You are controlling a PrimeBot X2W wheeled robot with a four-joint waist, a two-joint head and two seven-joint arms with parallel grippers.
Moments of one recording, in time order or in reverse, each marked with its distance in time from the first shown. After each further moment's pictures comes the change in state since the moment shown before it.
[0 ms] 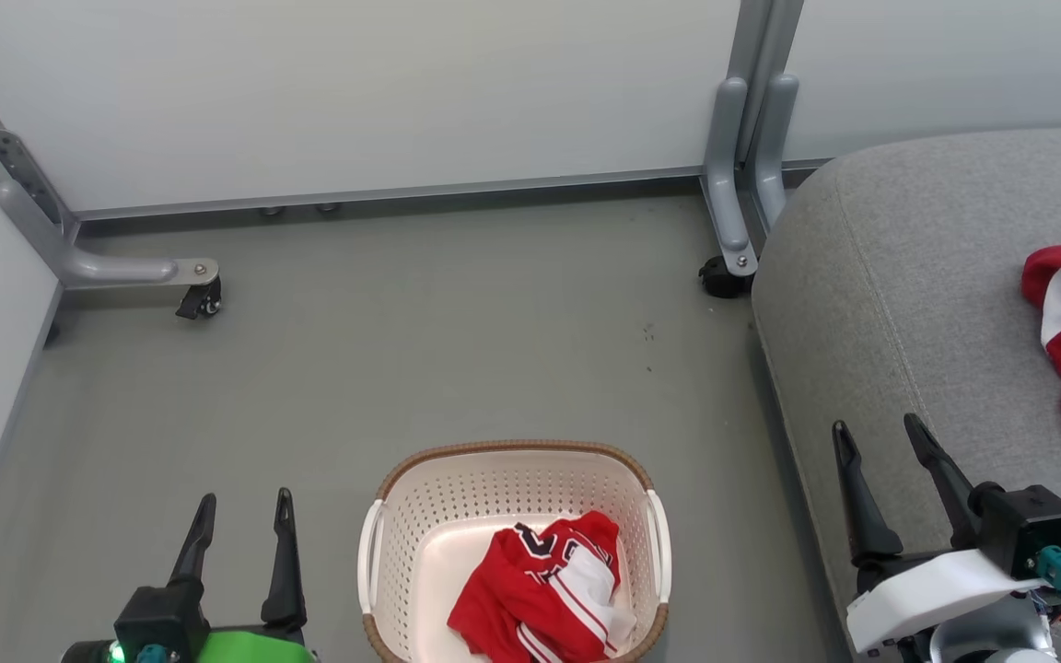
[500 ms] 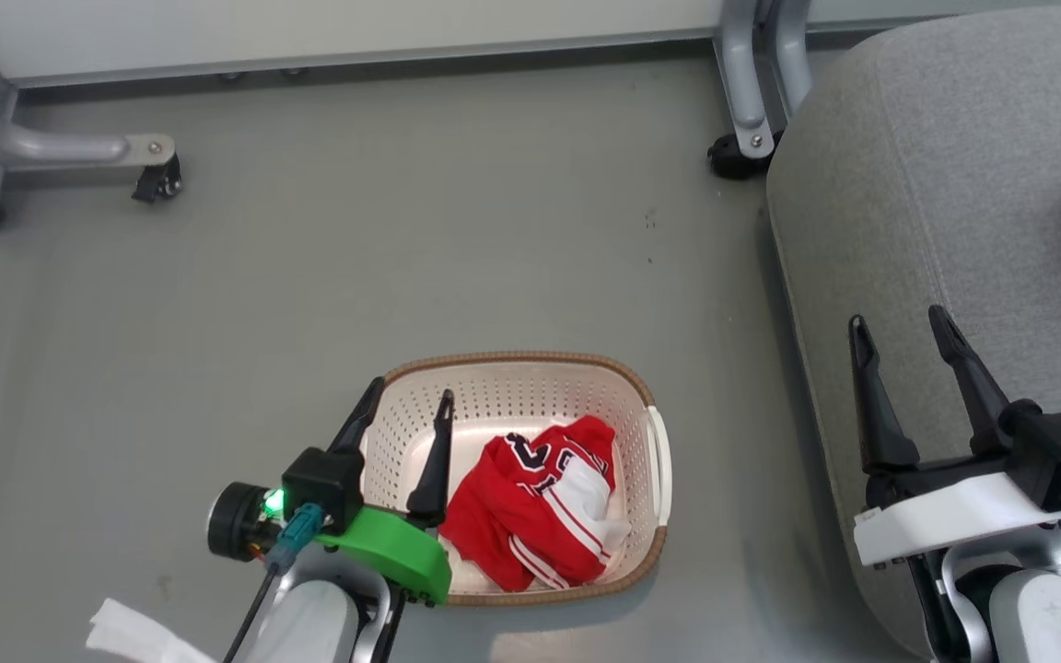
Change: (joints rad) left arm -0.303 -0.012 -0.298 0.205 -0.046 0.006 0.000; right arm -0.123 0.000 -0.011 -0.086 -0.027 0.000 0.002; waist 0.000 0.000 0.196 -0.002
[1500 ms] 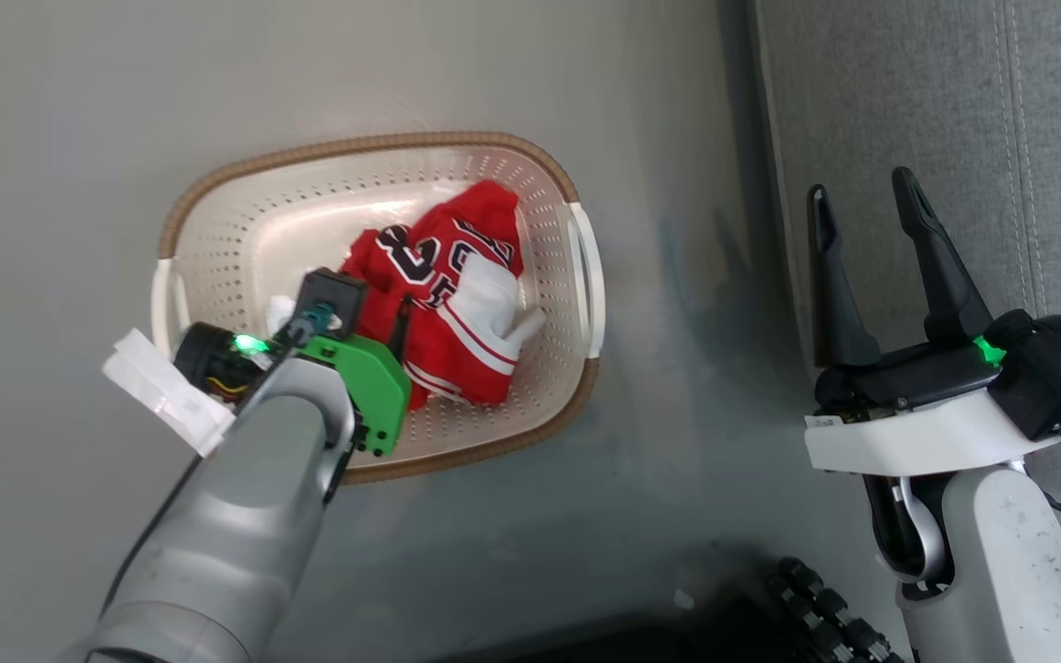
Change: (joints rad) left arm -0.623 0.002 -0.333 0.793 -0.175 -0.002 0.028; right arm -0.224 -0.001 0.103 0.047 0.068 0.000 -0.158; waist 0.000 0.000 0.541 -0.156
